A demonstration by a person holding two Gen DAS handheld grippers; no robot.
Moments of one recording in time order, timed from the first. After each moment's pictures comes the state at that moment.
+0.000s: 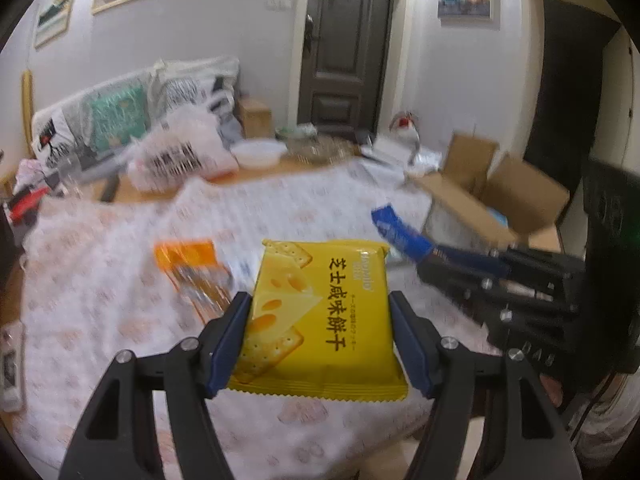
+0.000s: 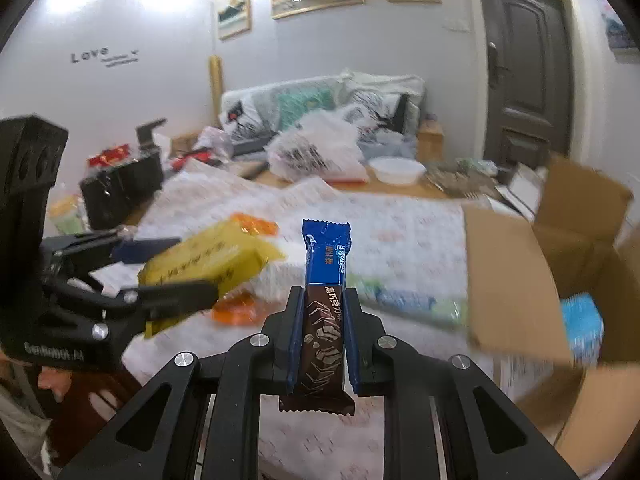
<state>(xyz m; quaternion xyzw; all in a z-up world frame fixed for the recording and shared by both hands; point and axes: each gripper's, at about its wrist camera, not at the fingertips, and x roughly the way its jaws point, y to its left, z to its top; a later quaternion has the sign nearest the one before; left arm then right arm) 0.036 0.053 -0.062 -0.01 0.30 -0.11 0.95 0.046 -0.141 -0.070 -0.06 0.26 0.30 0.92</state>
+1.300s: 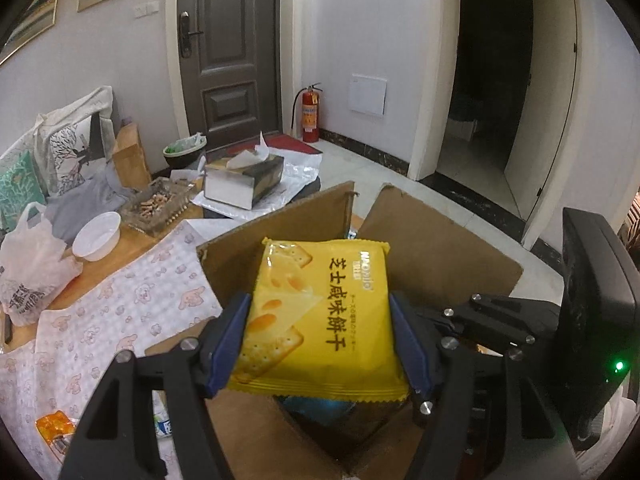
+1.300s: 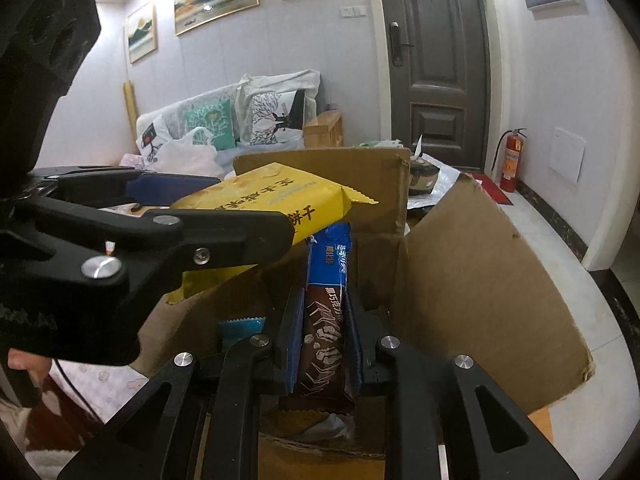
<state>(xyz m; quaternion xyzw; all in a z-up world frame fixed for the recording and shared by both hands) 0.175 -0.222 -0.003 0.09 0.34 -0.26 0.90 0.116 -0.356 -0.049 -0.01 0.30 0.17 0.94</state>
